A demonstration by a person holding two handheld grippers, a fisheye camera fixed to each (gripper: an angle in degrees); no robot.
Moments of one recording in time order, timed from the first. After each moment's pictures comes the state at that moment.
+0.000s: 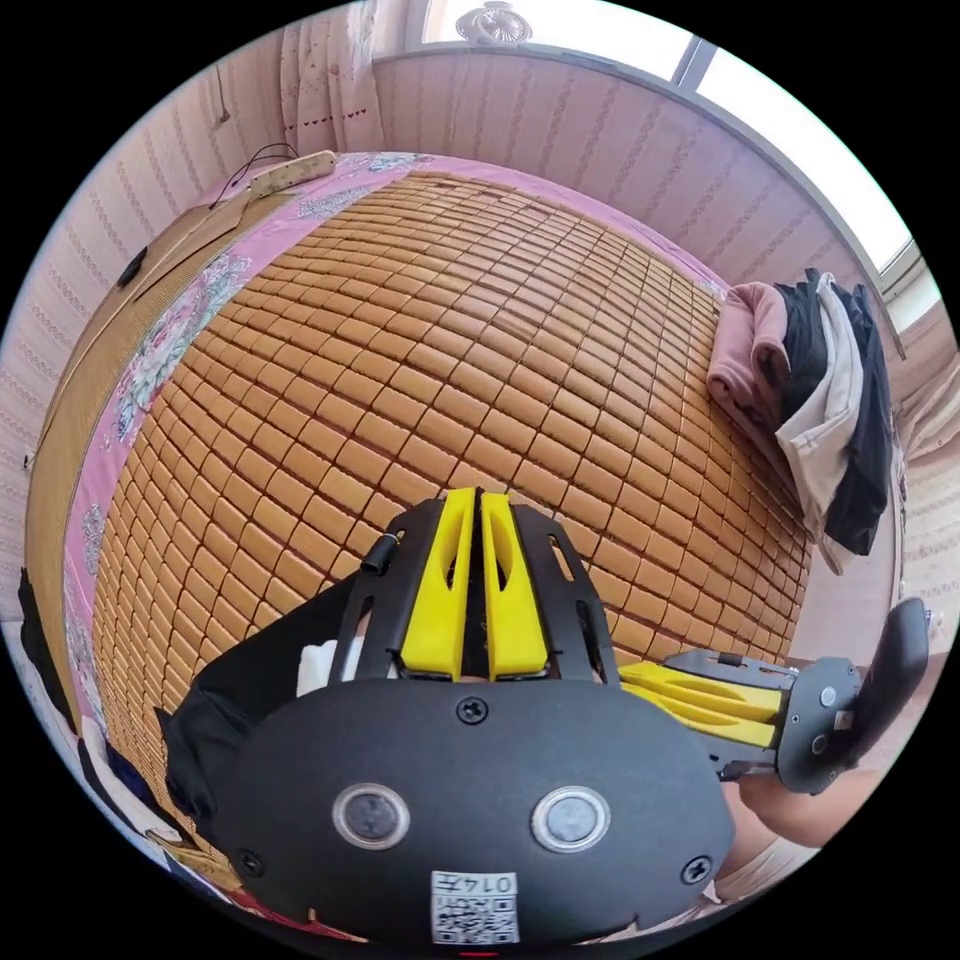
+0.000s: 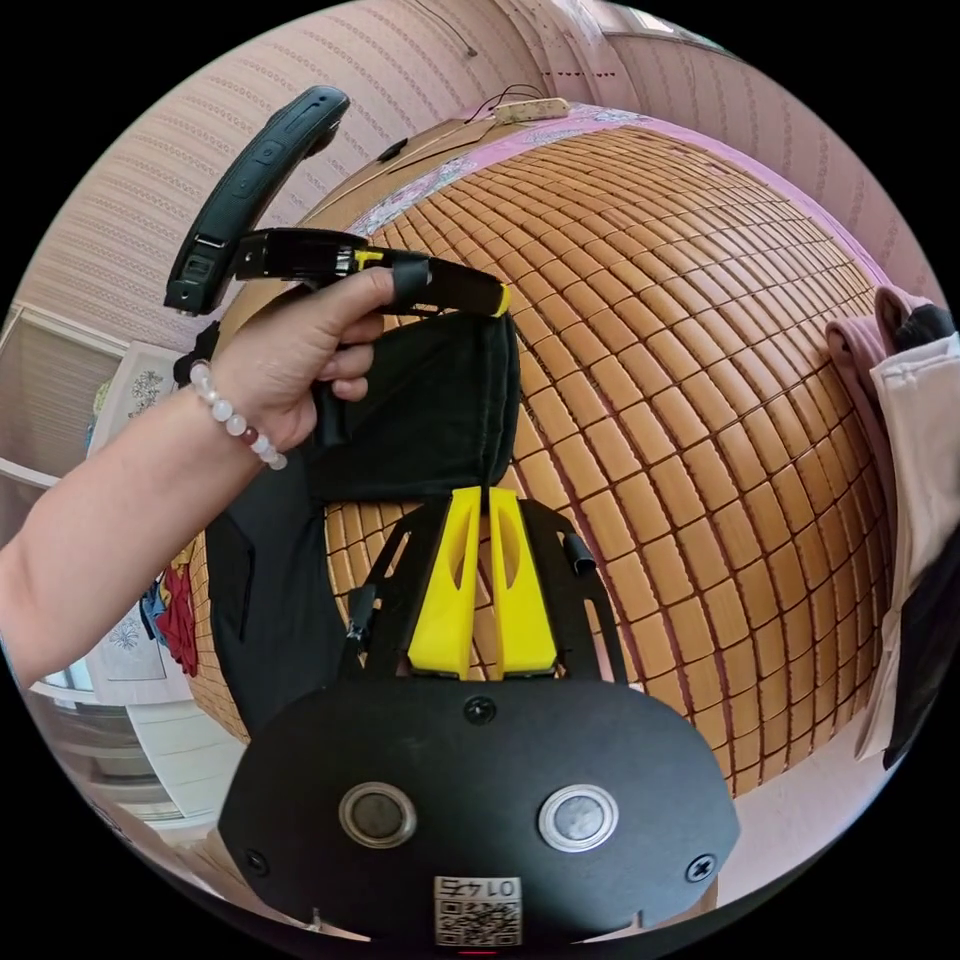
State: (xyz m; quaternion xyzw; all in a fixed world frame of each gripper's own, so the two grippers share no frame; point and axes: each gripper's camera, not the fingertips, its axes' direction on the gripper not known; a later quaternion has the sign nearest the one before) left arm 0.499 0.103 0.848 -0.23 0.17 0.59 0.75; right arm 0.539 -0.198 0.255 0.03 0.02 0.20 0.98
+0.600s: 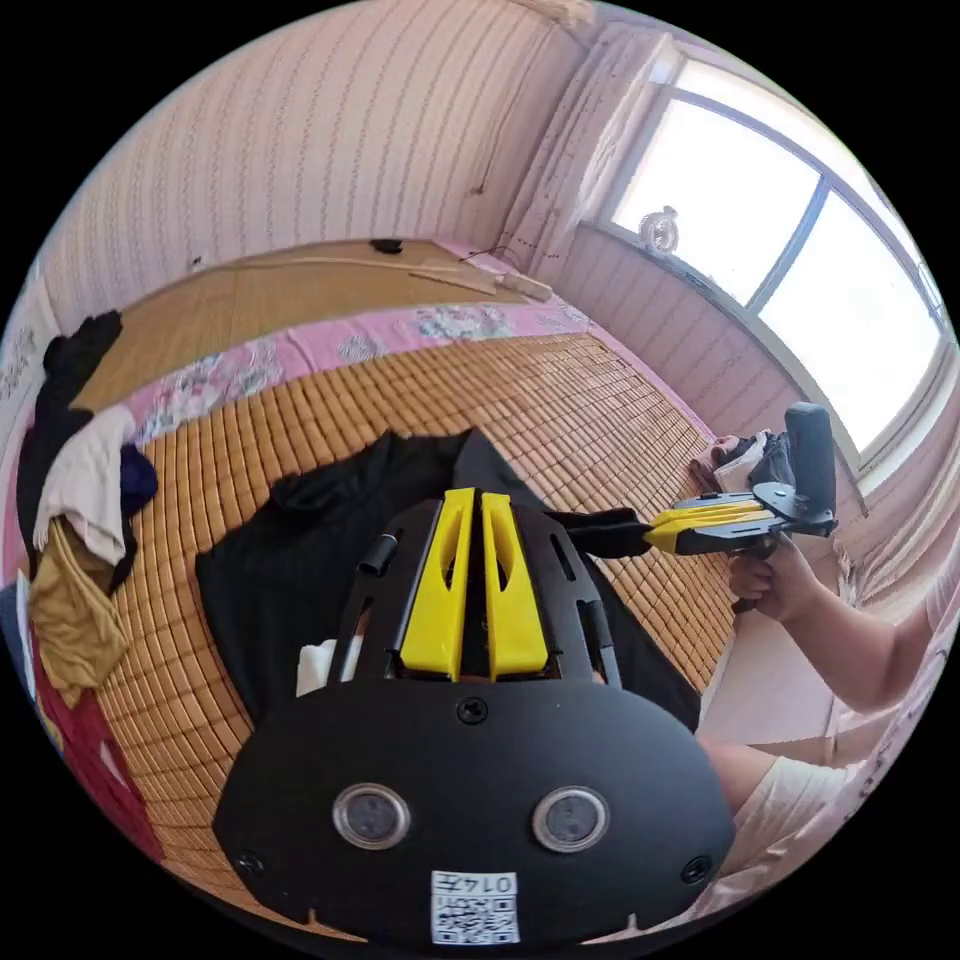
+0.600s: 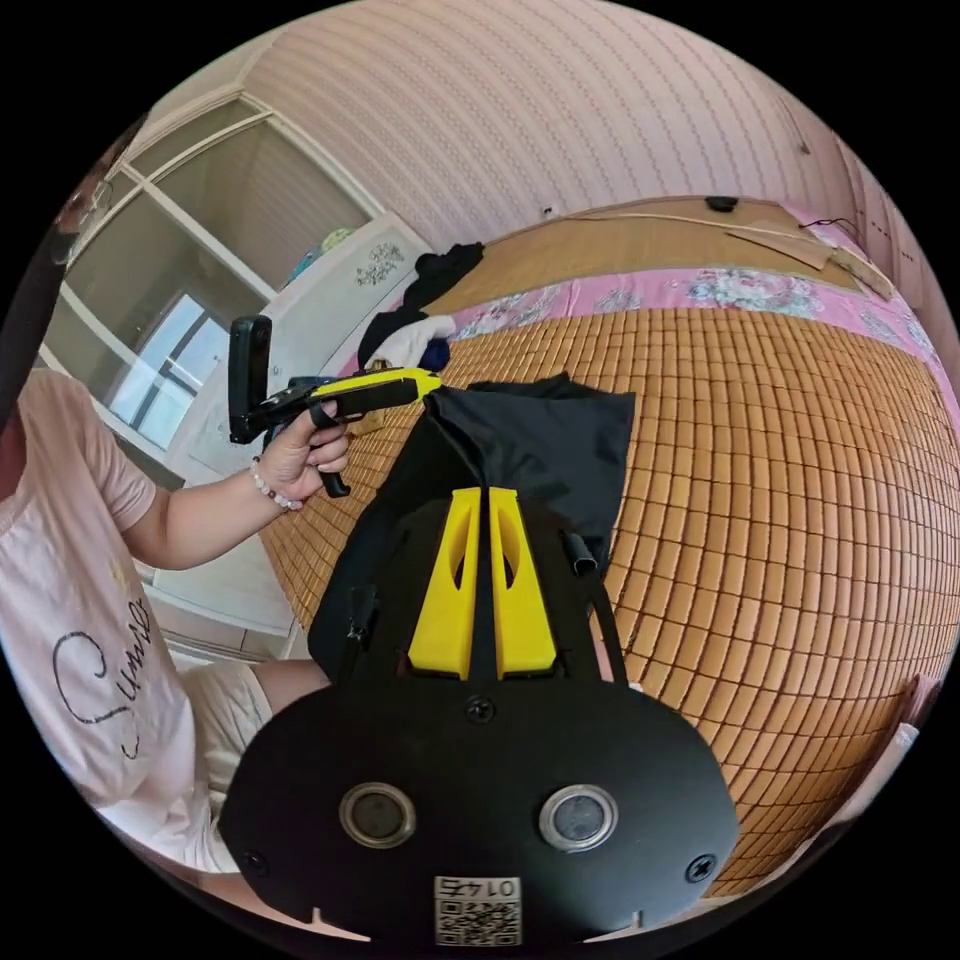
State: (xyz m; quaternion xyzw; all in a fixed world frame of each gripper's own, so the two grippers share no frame) left arm 0.139 -0.046 0.727 -0.17 0.20 0.36 0.90; right arm 0.403 -0.233 0.217 0.00 -0.15 -0.12 0.98
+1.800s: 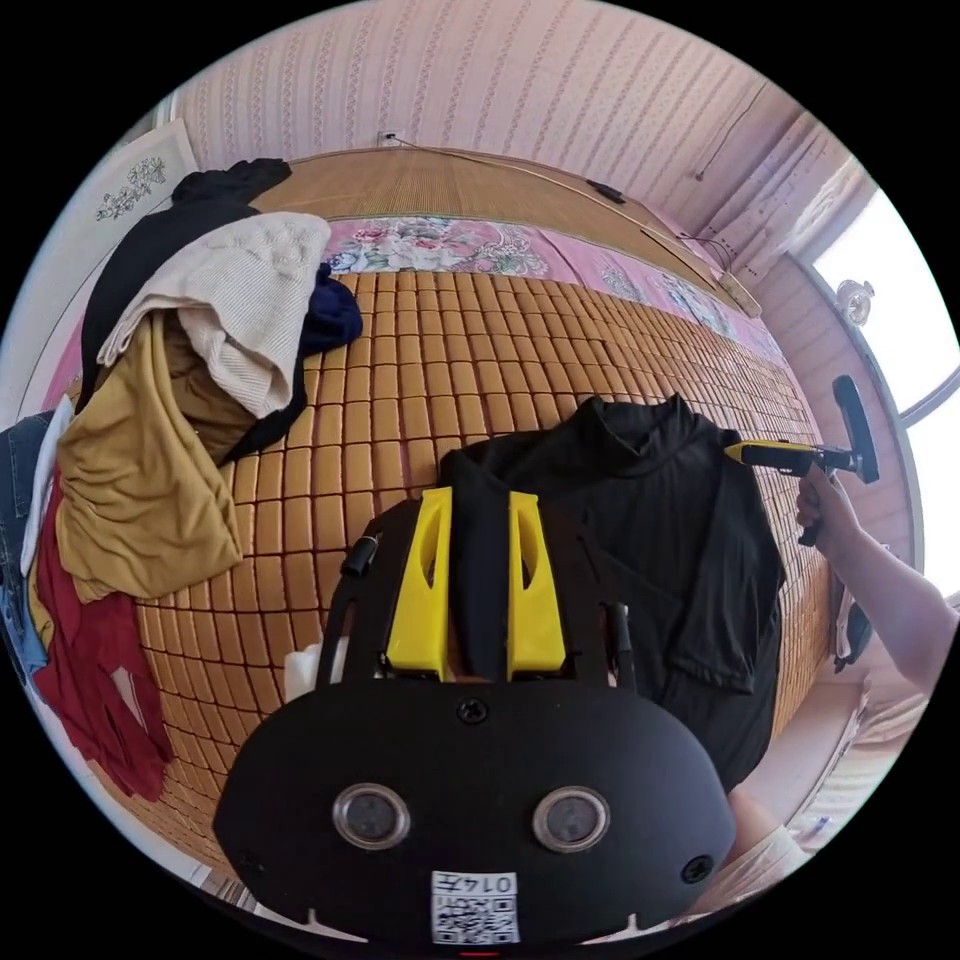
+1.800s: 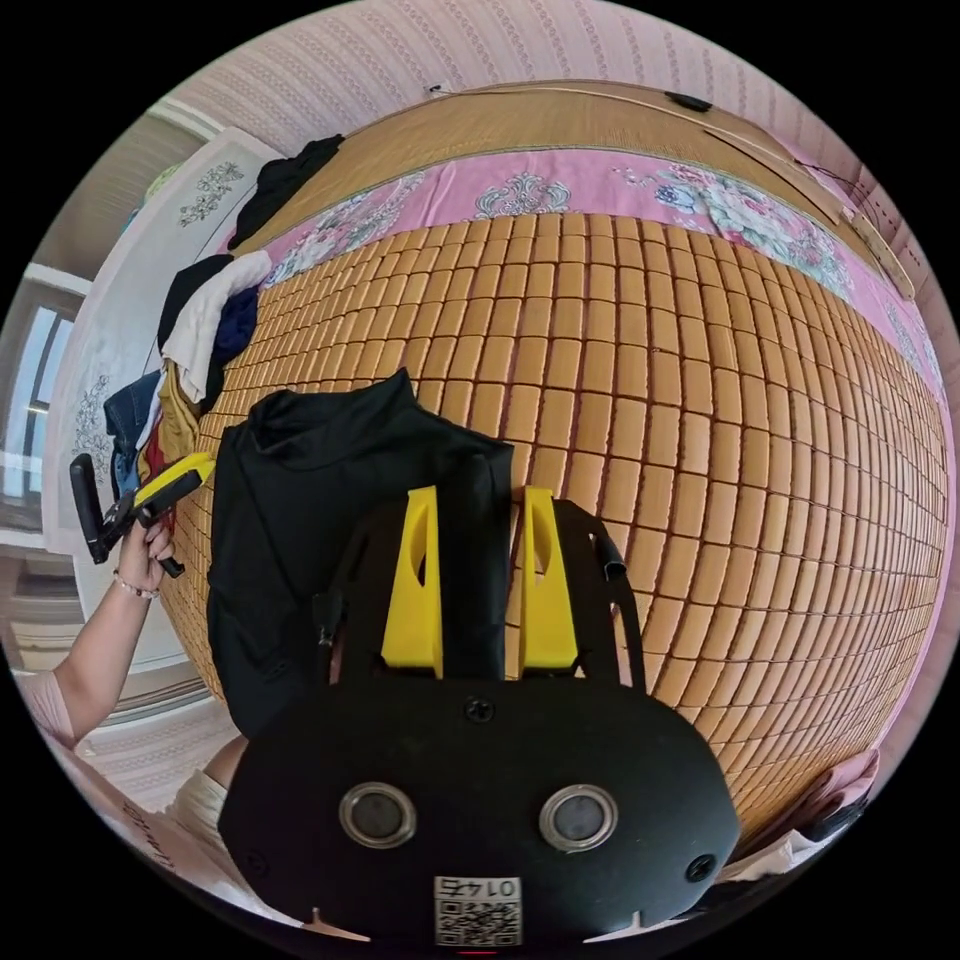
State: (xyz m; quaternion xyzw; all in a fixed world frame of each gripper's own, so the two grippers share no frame) left arm -0.048 -0.185 0.775 -0.20 0.04 0.24 0.95; right arm 0.429 -0.455 0.331 -0.10 0.04 -0.04 0.99
